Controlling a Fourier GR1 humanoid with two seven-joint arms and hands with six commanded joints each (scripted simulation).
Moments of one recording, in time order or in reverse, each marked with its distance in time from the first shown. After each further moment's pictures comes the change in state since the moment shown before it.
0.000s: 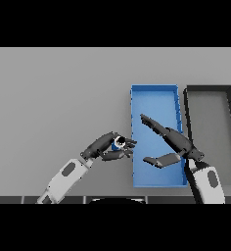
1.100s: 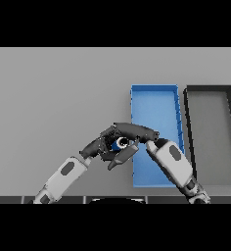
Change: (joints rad) left arm -0.025 0.038 -0.007 0.002 -0.083 -0.060 0.078; right arm -0.426 0.196 0.219 0.255 0.000 0.151 0.128
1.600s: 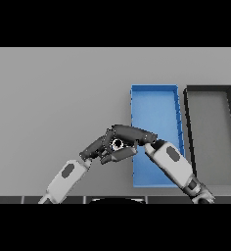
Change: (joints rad) left arm 0.068 -0.065 0.054 -0.011 0.045 -0.035 -0.027; right arm -0.007 -0.048 0.081 0.011 0.000 -0.070 -0.190
